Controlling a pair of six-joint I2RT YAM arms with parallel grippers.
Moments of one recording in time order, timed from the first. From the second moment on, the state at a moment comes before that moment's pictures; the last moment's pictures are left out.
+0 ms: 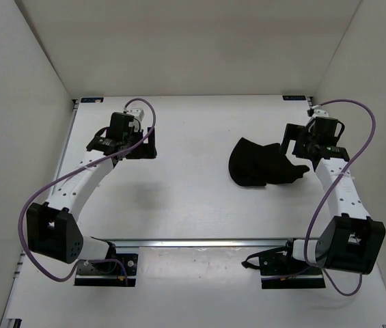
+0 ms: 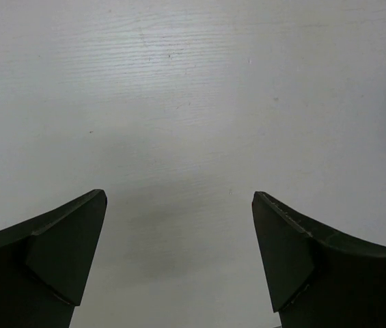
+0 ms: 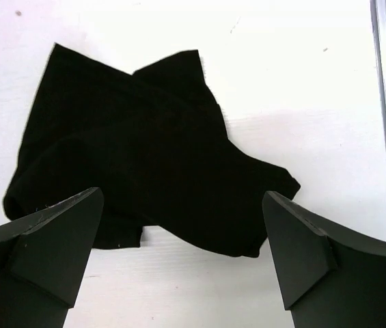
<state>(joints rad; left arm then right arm) -0.30 1.38 1.17 -0.59 0.01 -0.23 -0.14 1.26 1.03 -0.45 -0.09 0.06</state>
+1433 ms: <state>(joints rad) -0.26 1.30 1.08 -0.60 0.02 -0.21 0.10 1.64 1.63 -0.60 -0.26 0.13</state>
